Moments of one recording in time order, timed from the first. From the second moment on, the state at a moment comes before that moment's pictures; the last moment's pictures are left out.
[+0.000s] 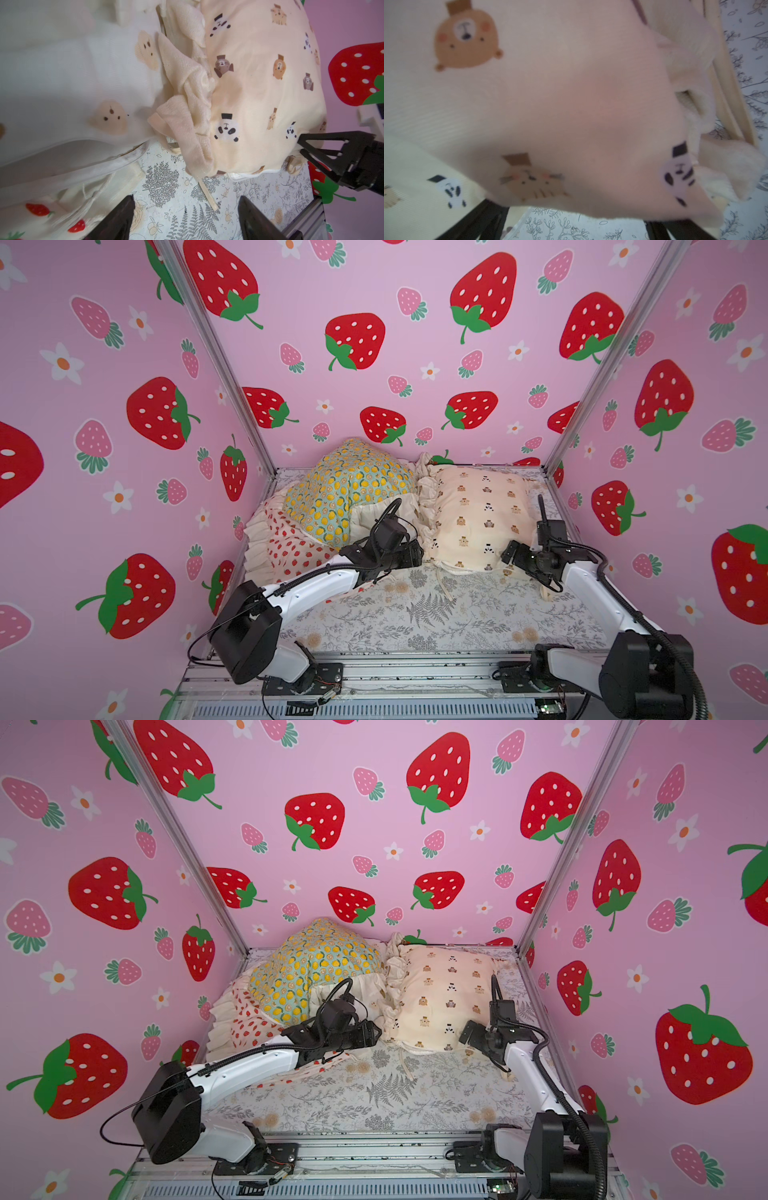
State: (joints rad) left arm -0.75 1.48 0.95 -0.24 0.05 -0.77; right arm 0.07 1.17 0.76 -0.65 -0.11 0.46
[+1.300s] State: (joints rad) left arm -0.78 1.70 0.96 0.11 0.12 -0.97; right arm 0.55 0.99 0.78 -0.83 -0.08 0.53
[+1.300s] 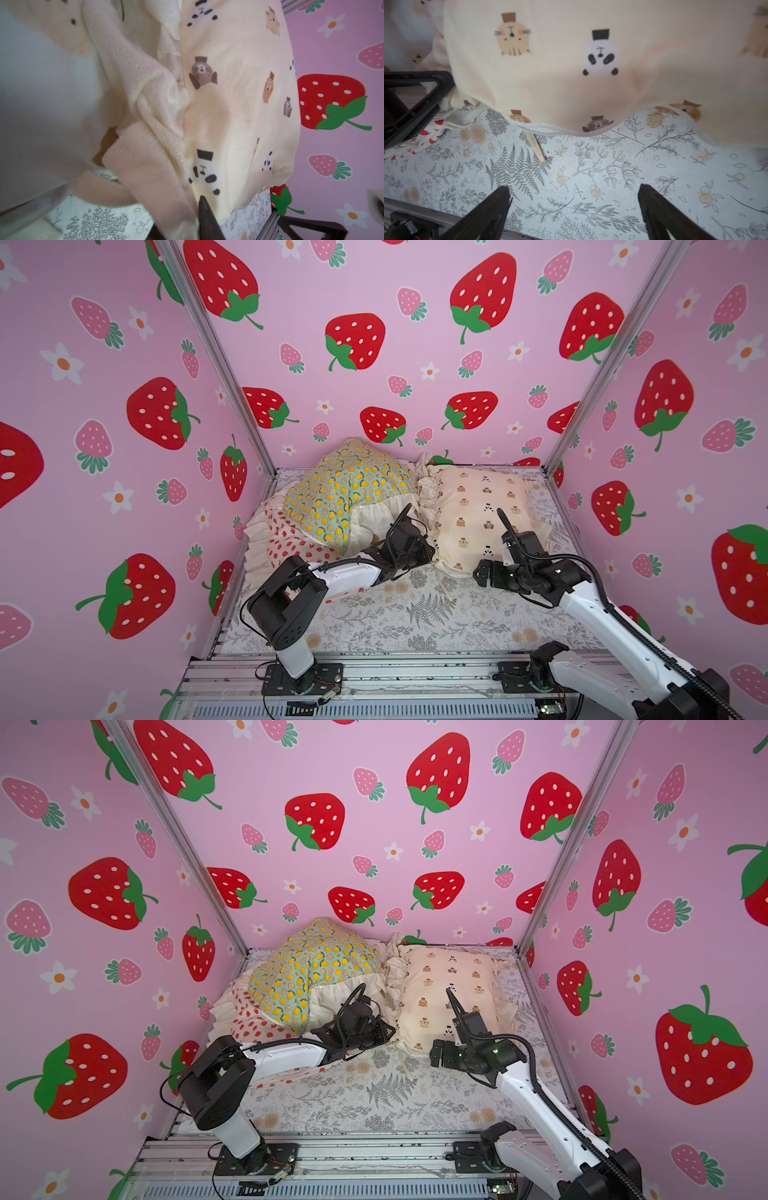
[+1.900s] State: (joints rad) left arm -0.80 1.52 0.92 0.11 0.19 -1.05; right arm 0.73 0.96 0.77 -0.63 -0.19 0.65
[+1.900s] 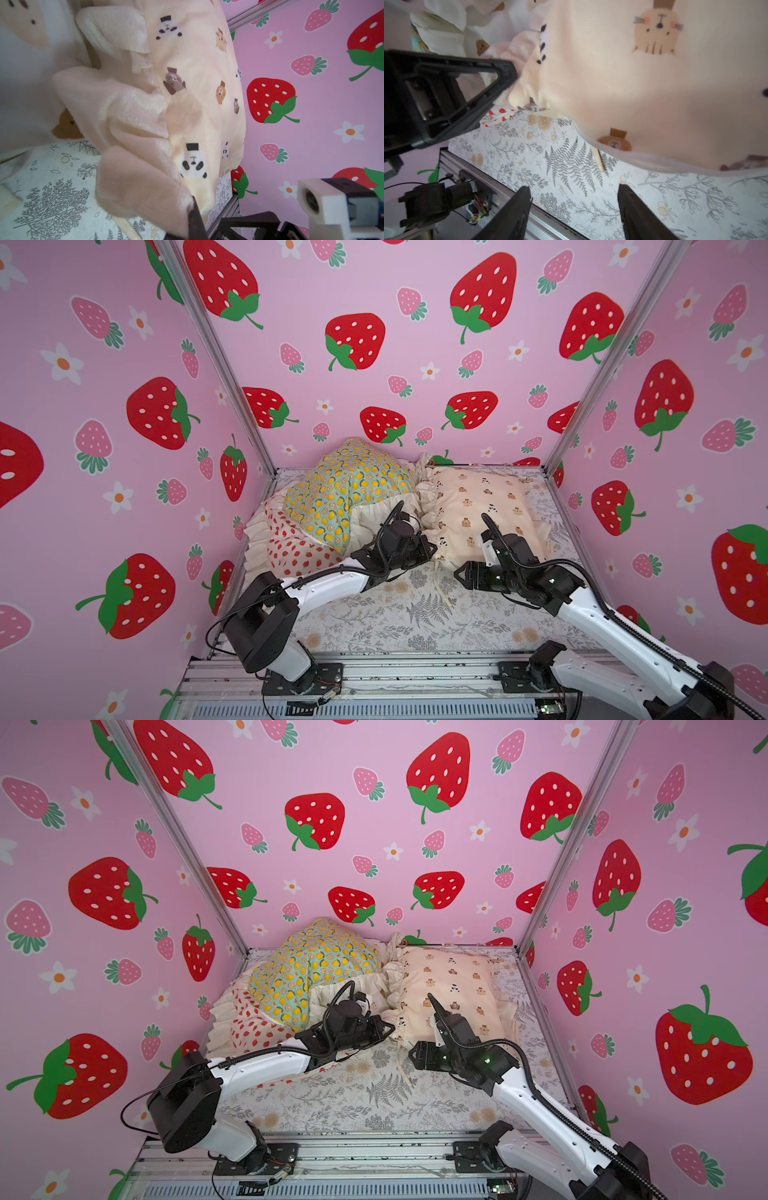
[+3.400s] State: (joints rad) left arm -0.82 1.51 0.92 0.08 0.20 -1.07; right arm 0.79 1.12 0.63 -0.25 -0.07 0.88
